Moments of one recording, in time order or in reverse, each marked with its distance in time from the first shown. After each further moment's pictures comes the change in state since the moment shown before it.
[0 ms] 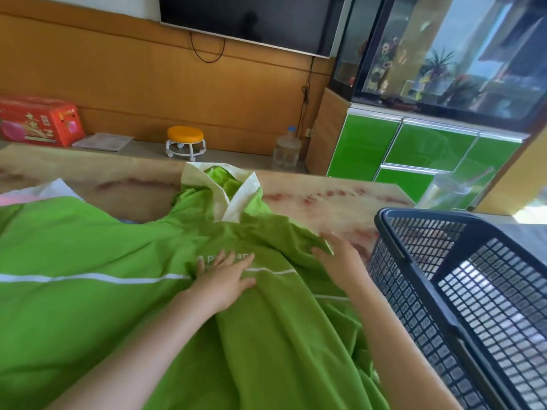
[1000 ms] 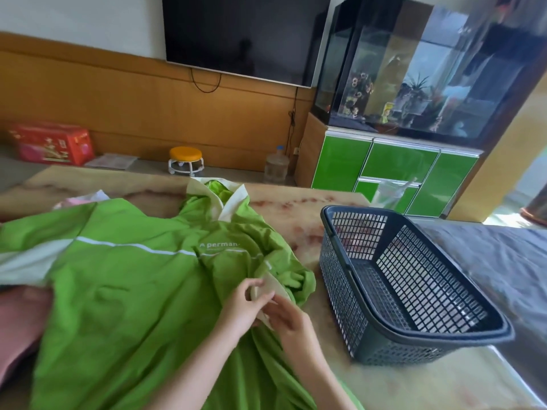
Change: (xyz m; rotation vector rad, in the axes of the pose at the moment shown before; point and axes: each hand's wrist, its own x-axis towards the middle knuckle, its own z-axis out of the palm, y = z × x) left_hand -0.162 0.094 0.038 -1.094 0.188 -0.078; right_hand -0.227 0.006 0.009 0.727 -0.128 -0.127
